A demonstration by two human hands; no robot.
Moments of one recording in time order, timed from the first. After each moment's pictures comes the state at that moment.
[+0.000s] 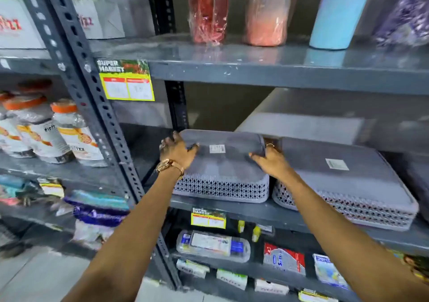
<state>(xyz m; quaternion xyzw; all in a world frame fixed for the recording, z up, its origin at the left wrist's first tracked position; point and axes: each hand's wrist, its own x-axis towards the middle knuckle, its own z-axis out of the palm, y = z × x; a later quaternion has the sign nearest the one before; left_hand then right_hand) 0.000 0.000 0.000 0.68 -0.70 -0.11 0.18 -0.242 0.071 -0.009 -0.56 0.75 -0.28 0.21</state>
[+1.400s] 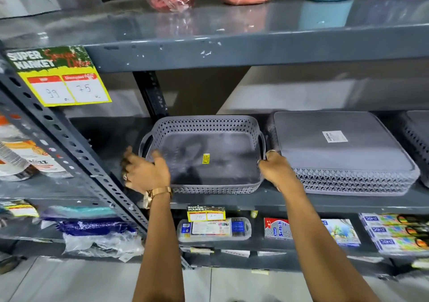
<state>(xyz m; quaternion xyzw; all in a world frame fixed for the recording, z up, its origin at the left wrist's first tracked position) 0.010 0.013 -0.039 0.79 -0.45 -0.13 0.40 -0.228 0.105 -0.030 -0.38 0.82 -0.29 0.31</state>
